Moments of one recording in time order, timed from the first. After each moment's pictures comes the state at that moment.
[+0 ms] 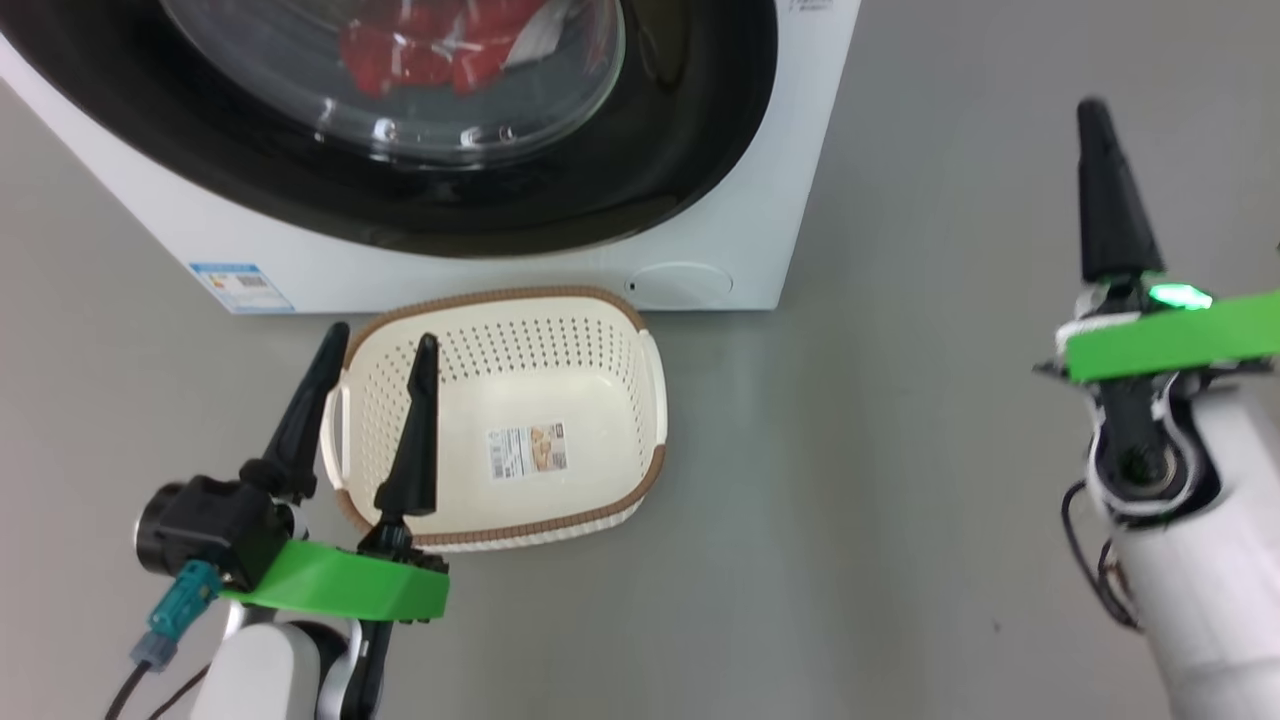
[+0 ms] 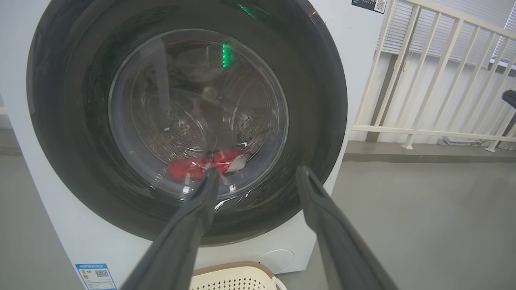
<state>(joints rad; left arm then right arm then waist) -0.31 0.03 -0.07 0.17 -0.23 -0.12 -0.25 -0.50 -0.16 0.11 0.24 1.02 0.13 -0.26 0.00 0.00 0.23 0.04</state>
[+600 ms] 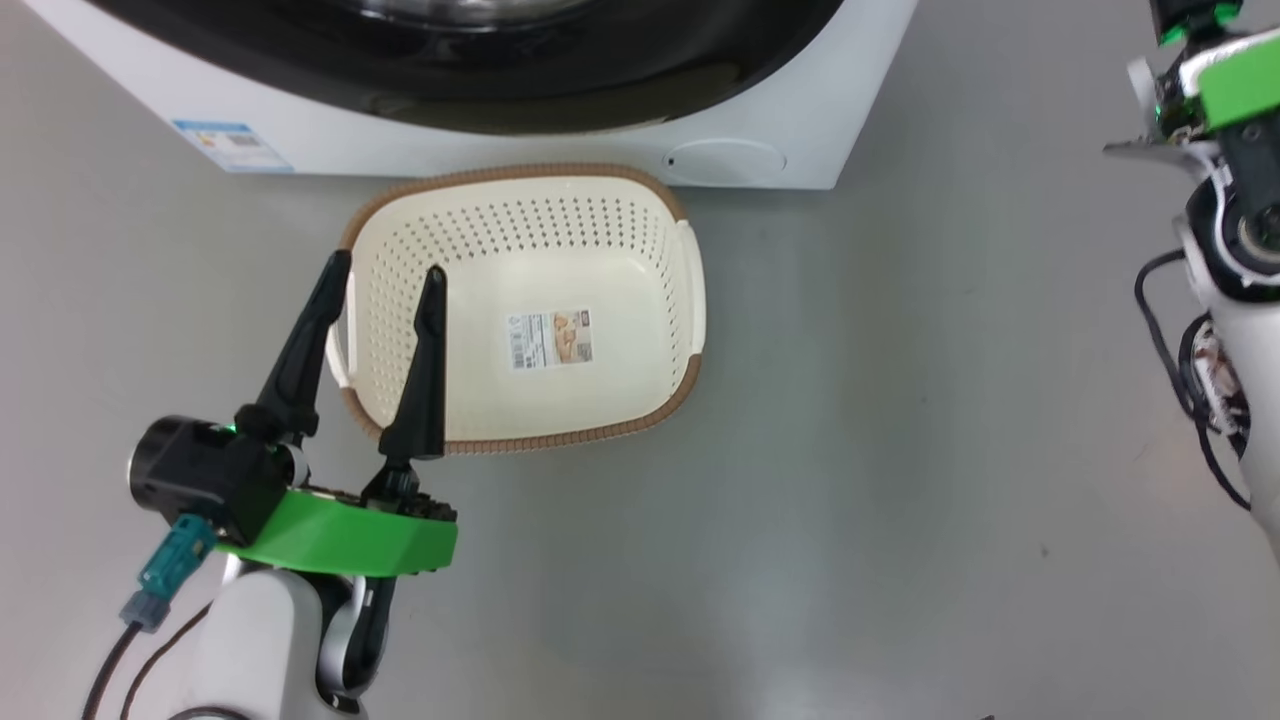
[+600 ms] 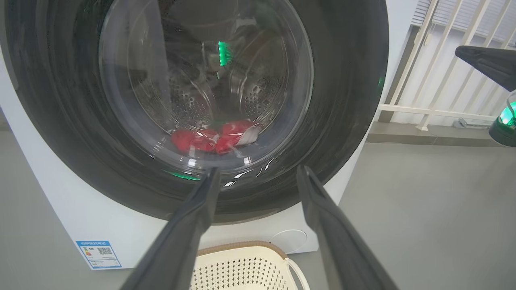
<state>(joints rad) -0.40 0.03 -0.09 0.14 -0.23 -0.12 -0.25 -0.91 -0.29 0.21 0.37 1.50 0.13 0.00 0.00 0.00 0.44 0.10</state>
